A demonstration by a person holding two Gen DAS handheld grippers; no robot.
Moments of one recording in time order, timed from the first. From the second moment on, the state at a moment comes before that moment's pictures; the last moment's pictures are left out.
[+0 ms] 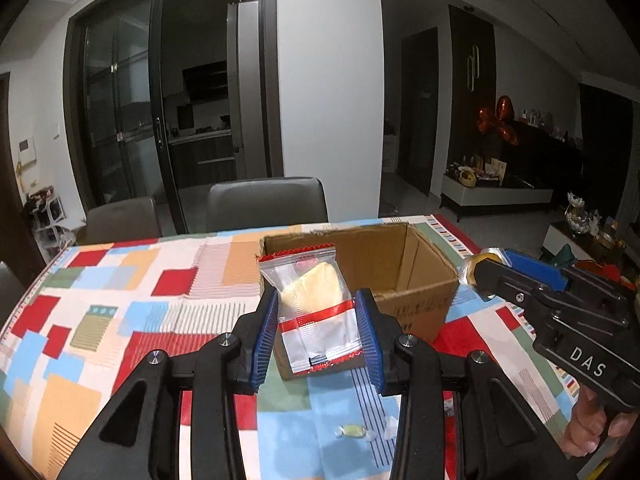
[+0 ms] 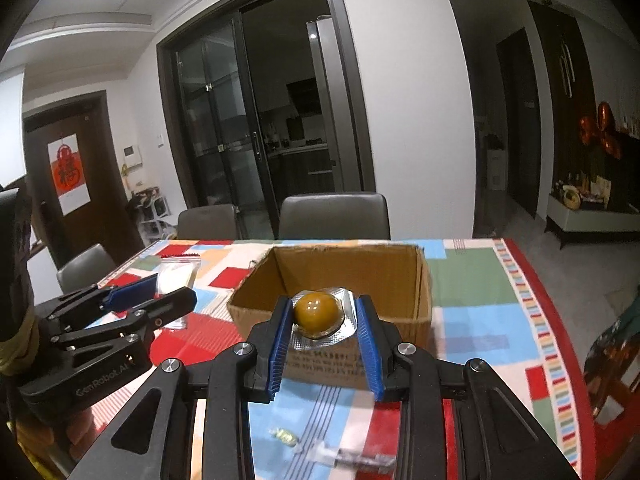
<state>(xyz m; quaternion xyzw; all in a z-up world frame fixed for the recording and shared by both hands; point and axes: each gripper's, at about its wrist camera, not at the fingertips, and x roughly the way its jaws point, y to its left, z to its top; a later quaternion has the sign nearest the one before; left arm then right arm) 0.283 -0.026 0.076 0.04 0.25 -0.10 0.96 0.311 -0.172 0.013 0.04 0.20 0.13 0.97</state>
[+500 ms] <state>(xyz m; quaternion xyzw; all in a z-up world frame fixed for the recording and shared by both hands) 0.355 -0.030 0.081 0.05 0.29 -0.13 0.95 0.376 -0.165 0.027 0.00 0.23 0.13 0.96</state>
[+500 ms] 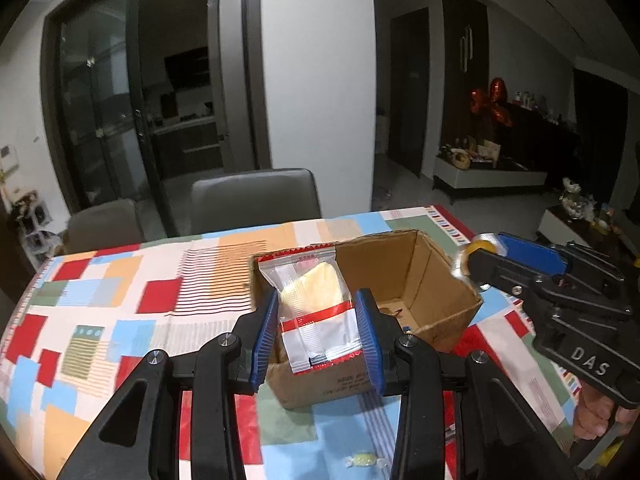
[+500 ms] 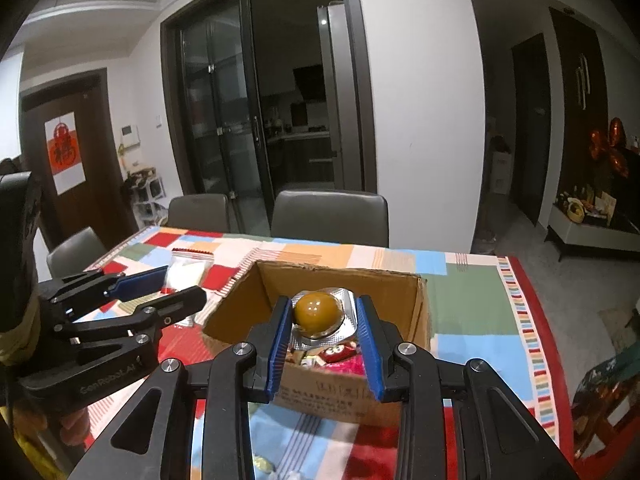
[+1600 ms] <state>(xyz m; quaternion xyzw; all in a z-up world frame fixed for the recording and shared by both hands) 0.315 -0.032 0.075 0.08 0.32 -0.08 0.94 0.357 -0.160 0.004 -0.07 0.29 0.14 0.94</state>
